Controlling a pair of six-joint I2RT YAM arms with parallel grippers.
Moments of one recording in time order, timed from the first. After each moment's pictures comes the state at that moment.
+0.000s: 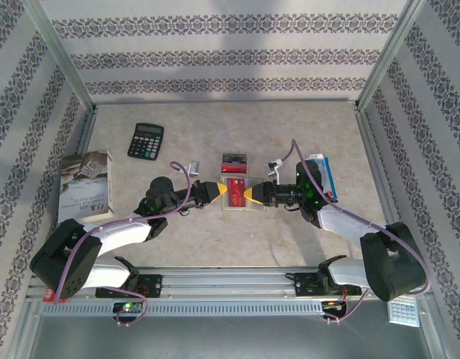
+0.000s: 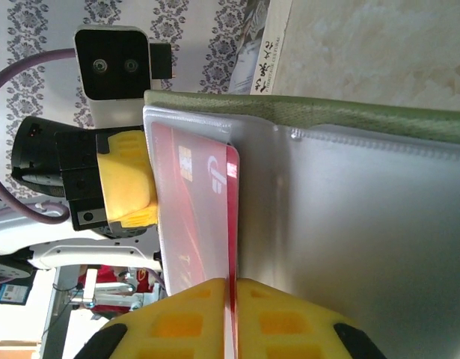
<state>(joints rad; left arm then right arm) -0.57 1.31 0.42 0.83 0.60 -1.21 0.35 1.27 0.48 0.43 -1.09 0.95</state>
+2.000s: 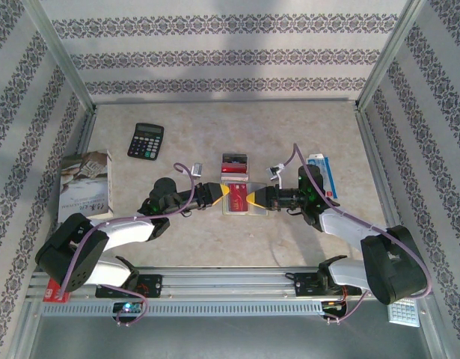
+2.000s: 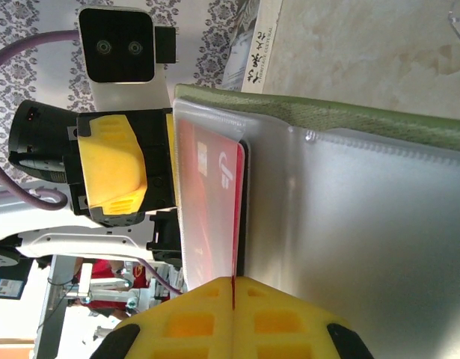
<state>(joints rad) -0.58 1.36 0.42 0.87 0.60 -1.22 0.33 1.25 0.43 0.41 -1.11 0.91</state>
